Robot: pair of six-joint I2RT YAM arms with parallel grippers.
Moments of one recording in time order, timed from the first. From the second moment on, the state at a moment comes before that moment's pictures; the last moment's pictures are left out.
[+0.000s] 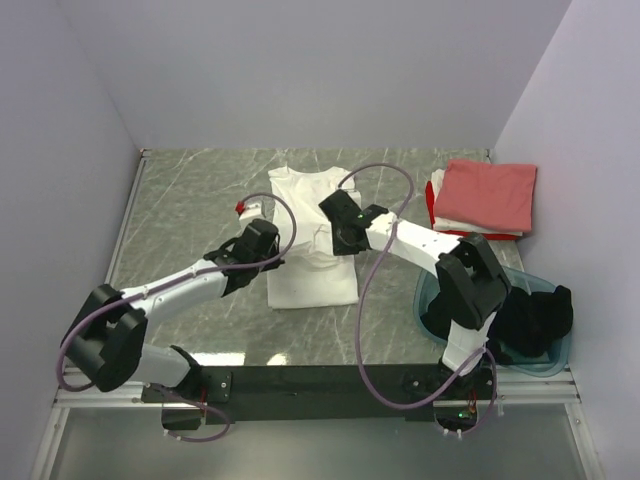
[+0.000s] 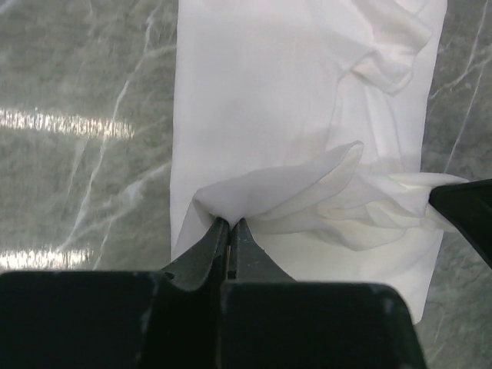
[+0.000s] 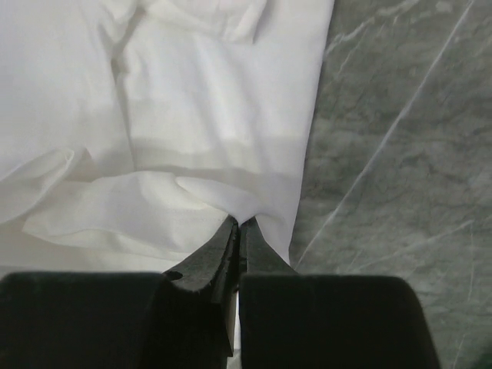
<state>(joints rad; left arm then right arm) -0.67 1.34 0.75 -0.14 -0.34 -0.77 0.70 1.79 1.29 -0.59 0.28 0.56</state>
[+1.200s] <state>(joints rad) -0.51 1.67 0.97 0.04 -0.26 -0.57 0.57 1.99 1.51 -0.62 0.21 0.46</state>
